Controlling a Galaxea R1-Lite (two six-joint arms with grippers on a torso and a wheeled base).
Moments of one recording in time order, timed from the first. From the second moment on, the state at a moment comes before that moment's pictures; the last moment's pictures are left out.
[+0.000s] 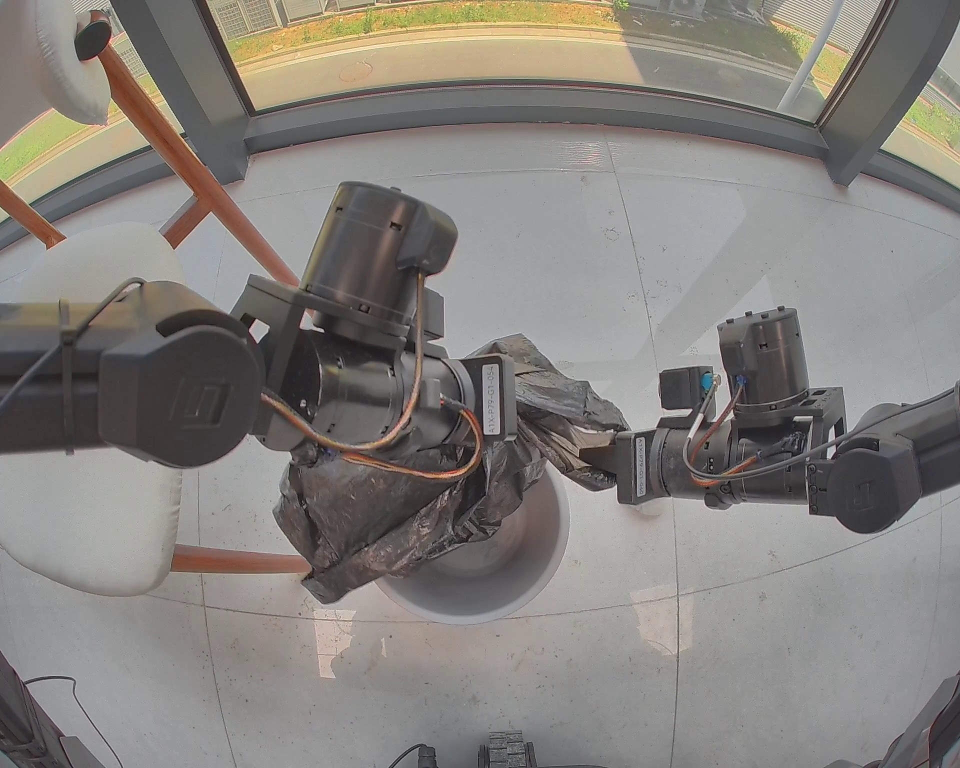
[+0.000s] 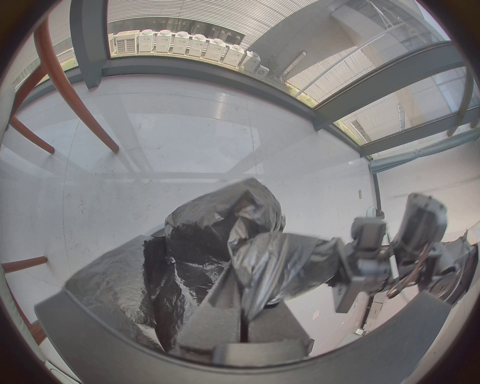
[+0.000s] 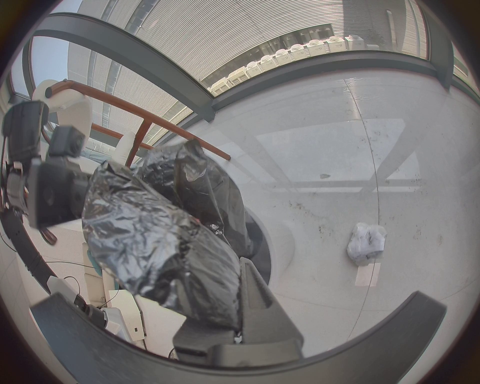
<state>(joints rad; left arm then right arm) -0.72 1.84 -1.45 0.17 0.11 -0.44 0.58 1.84 -1.01 -0.30 0.14 0.27</state>
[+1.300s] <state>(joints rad) -0.75 1.84 -1.58 0.34 0.10 -0.70 0.67 1.86 -0.60 -0.86 0.20 0.77</state>
